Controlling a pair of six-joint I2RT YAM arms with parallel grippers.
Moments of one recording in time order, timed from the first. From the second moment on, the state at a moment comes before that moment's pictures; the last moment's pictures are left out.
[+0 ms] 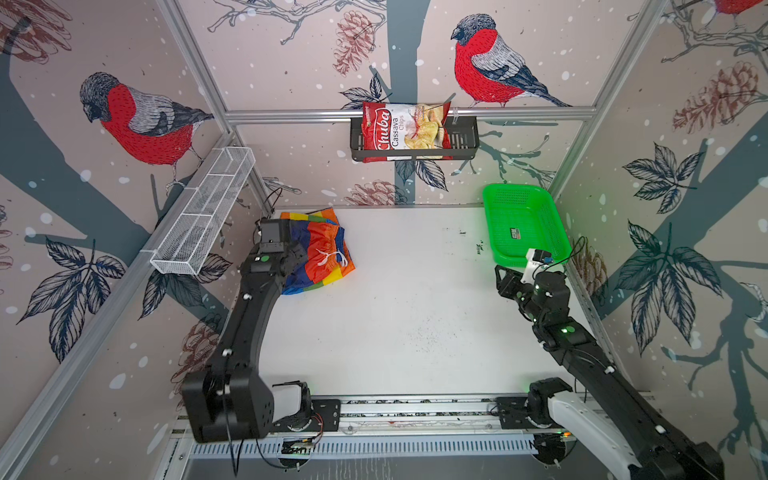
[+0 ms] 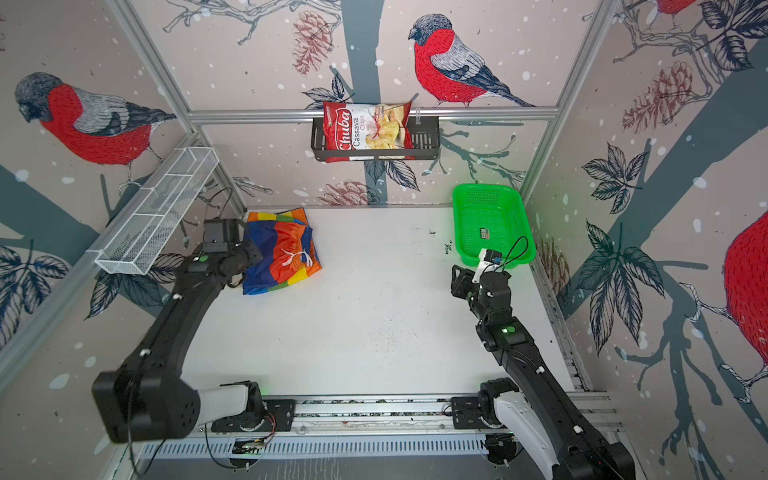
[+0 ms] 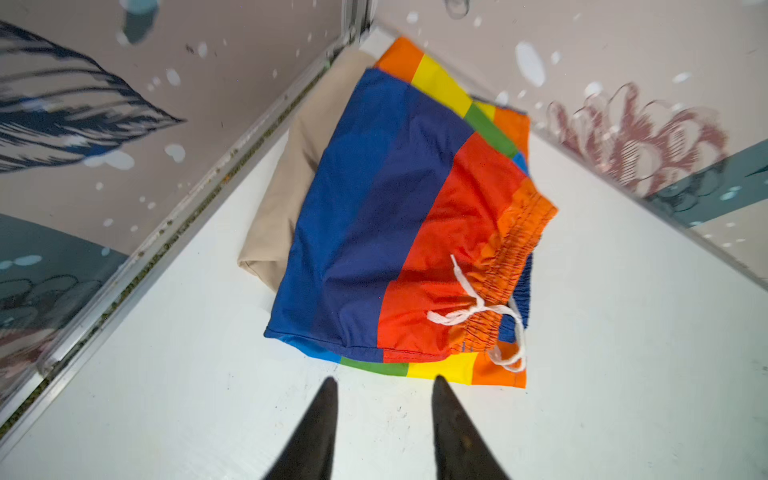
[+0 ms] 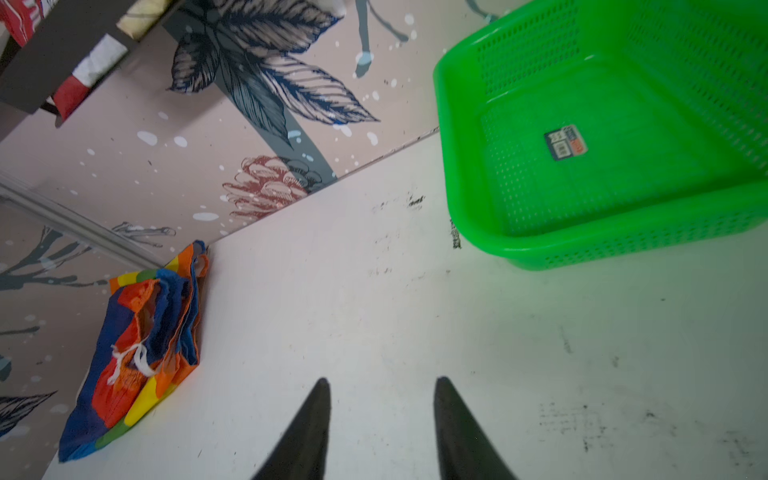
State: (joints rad) left arm 0.05 1.19 1.10 -0.62 -0.17 -0.47; right arm 0.26 0.79 0.49 -0.02 0.03 0.49
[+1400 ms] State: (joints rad) left arm 0.04 0.82 0.25 0.46 -0.06 -0.29; right arm 0.25 0.83 0.20 0.48 0.14 -0.03
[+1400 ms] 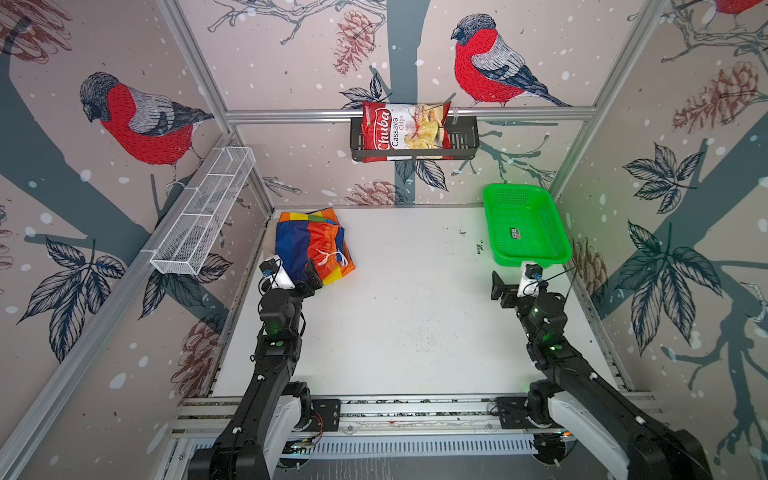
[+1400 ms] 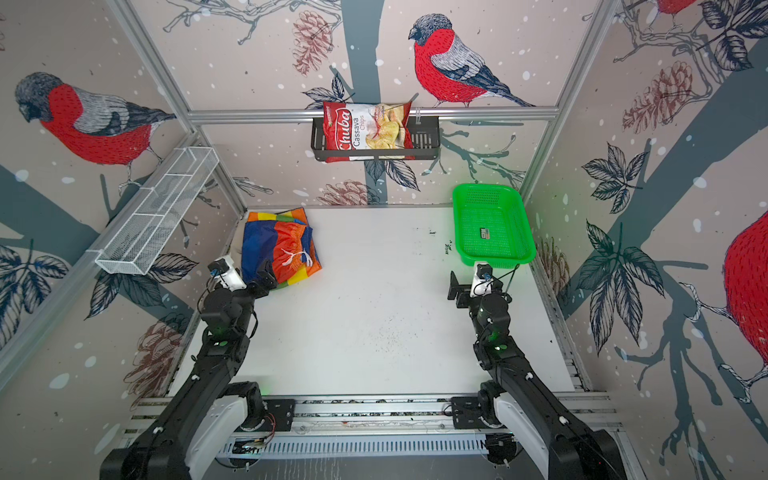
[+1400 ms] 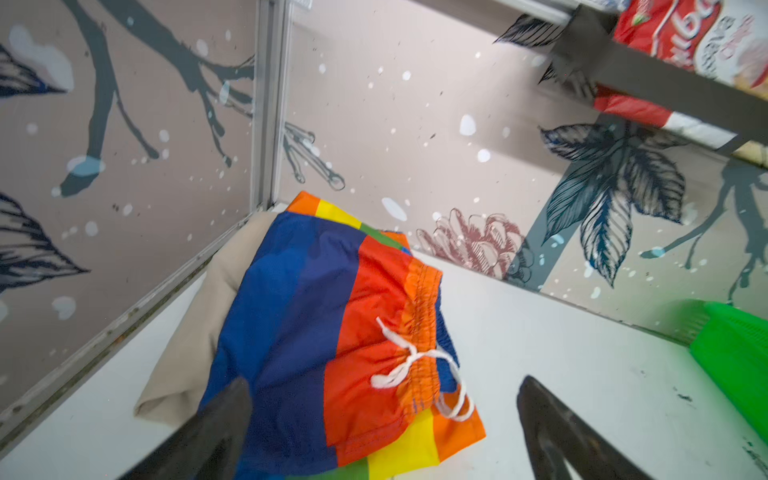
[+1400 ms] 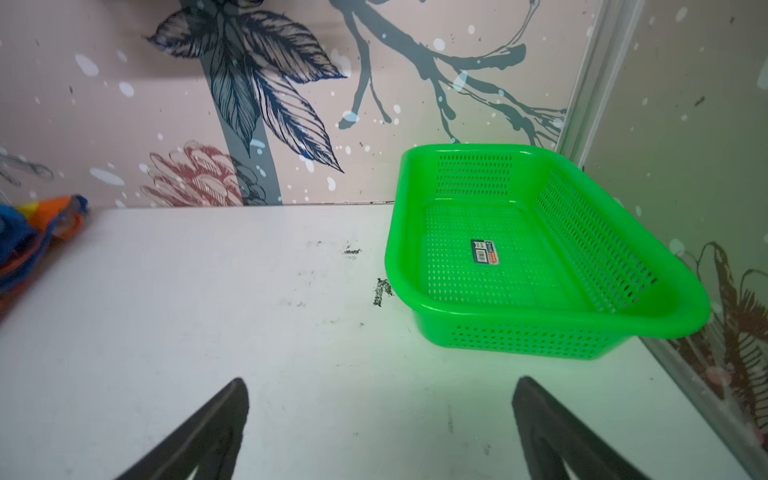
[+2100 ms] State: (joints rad) left arm -0.02 1.20 0.12 0.86 -0.34 -0.20; right arm 0.17 1.00 0.07 0.74 0.21 0.03
